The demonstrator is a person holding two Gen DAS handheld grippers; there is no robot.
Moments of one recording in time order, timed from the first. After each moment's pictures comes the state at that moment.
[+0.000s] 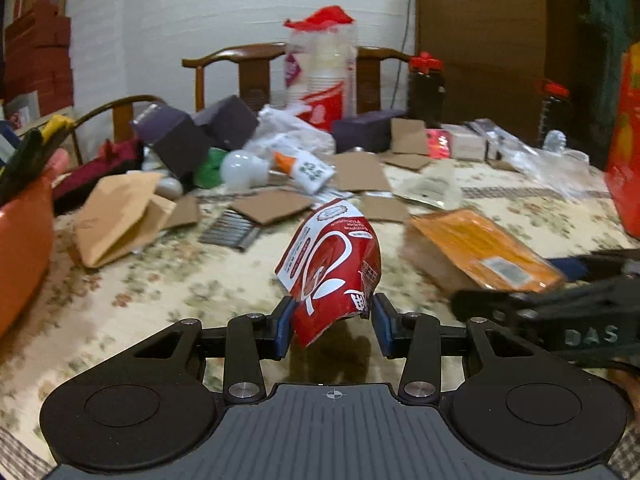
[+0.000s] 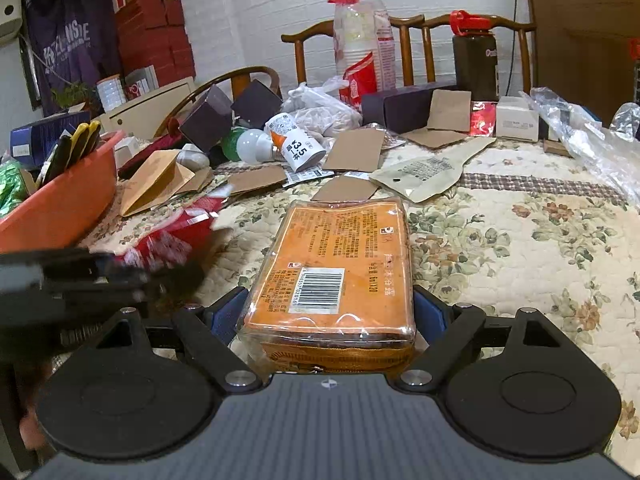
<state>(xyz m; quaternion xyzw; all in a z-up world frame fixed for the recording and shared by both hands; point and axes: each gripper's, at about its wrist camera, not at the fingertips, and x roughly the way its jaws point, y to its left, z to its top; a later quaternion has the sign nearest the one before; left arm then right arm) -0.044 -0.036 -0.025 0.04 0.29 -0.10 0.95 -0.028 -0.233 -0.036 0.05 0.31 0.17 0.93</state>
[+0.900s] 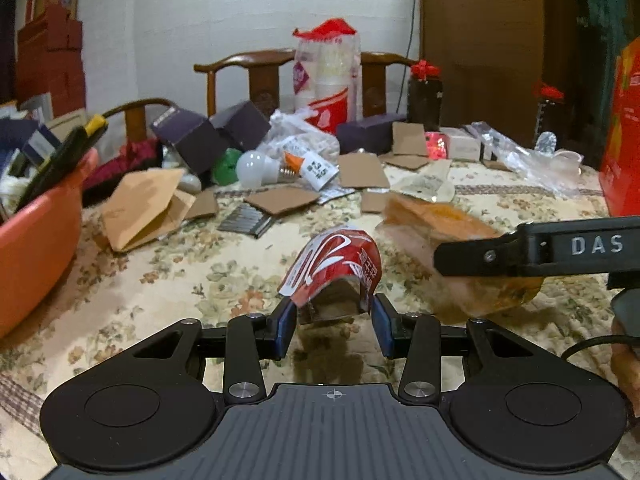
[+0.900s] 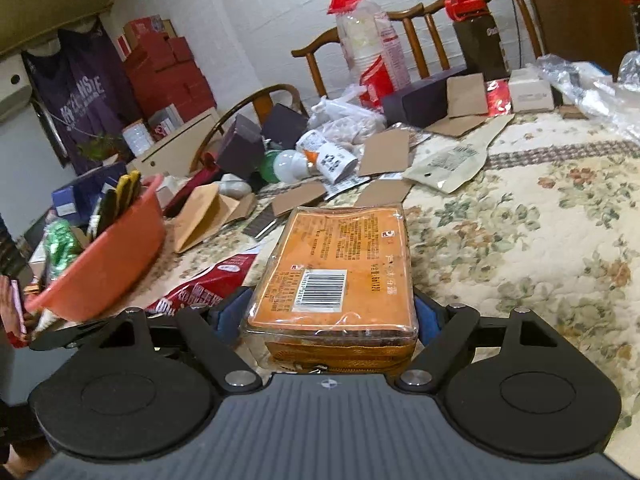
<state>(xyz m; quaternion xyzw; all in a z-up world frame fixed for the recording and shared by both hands) -0.085 -0.030 -0.015 0.04 0.28 -0.09 0.96 -0.043 -0.242 -0.024 0.16 0.31 0.22 0.91</state>
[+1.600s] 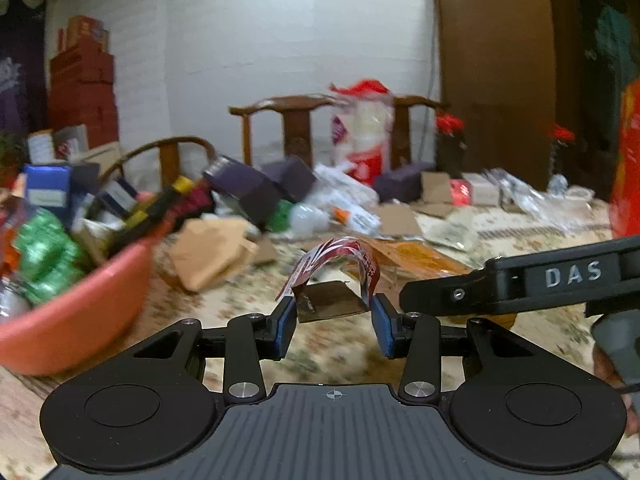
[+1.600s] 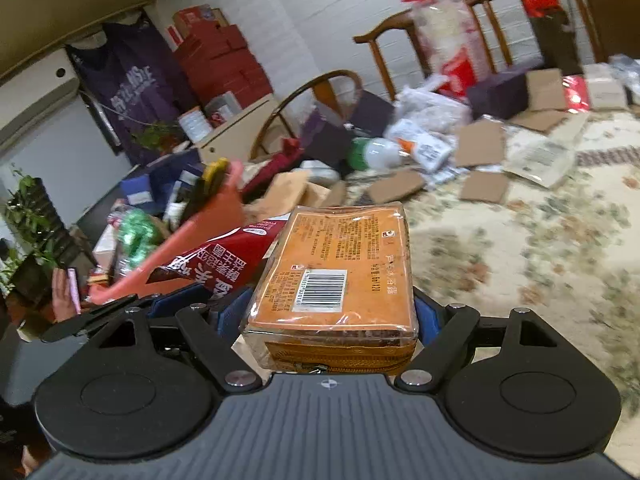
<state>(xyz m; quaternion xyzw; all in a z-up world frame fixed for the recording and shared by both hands) -0.125 0.014 0.036 0.04 0.22 -0.05 0.97 -0.061 -0.191 0.012 0.17 0.32 0.30 0.88</state>
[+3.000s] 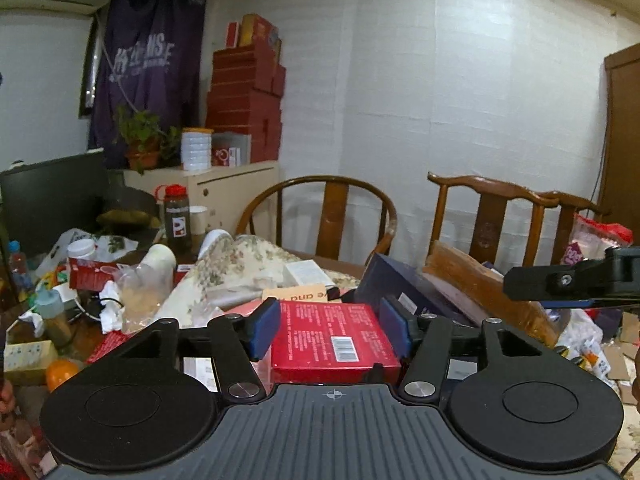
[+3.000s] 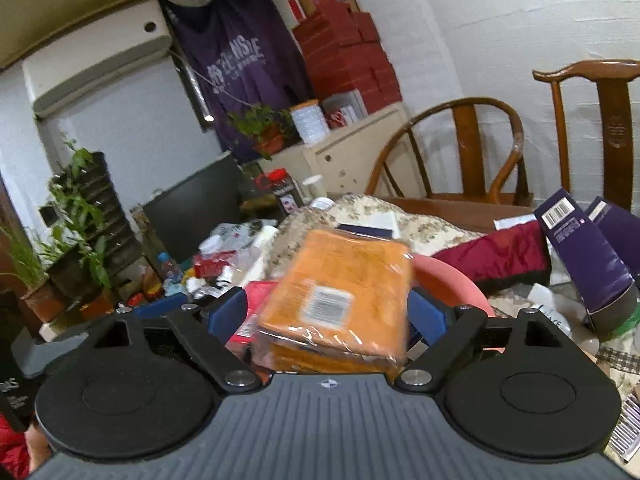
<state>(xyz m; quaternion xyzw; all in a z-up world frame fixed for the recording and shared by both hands) -0.074 0.320 0.143 -0.05 0.16 0.12 0.98 0.054 0.085 0.131 0.10 0.27 0.43 0.85</state>
